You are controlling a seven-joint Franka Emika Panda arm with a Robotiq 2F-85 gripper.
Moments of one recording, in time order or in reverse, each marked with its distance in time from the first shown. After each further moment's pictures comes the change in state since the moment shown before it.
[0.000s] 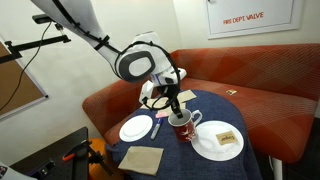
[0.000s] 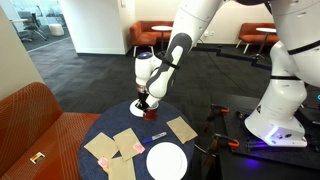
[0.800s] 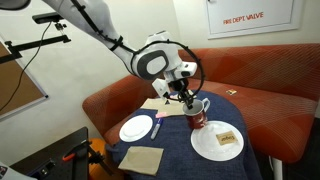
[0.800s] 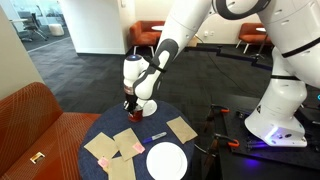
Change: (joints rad) arm -0.088 0.138 0.105 0.232 0.000 -0.011 -0.252
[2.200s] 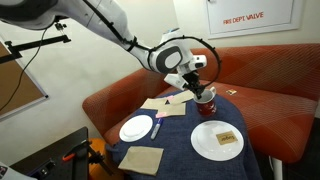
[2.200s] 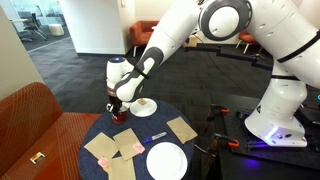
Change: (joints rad) arm -0.028 0.195 0.061 0.361 -0.017 -0.113 -0.158
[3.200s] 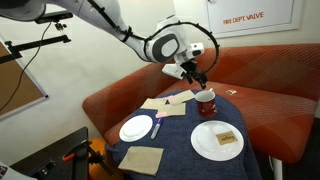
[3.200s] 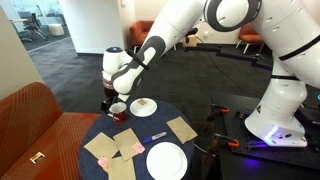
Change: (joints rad) arm 0.011 -0.089 0.001 -0.036 -0.005 -0.003 0.000
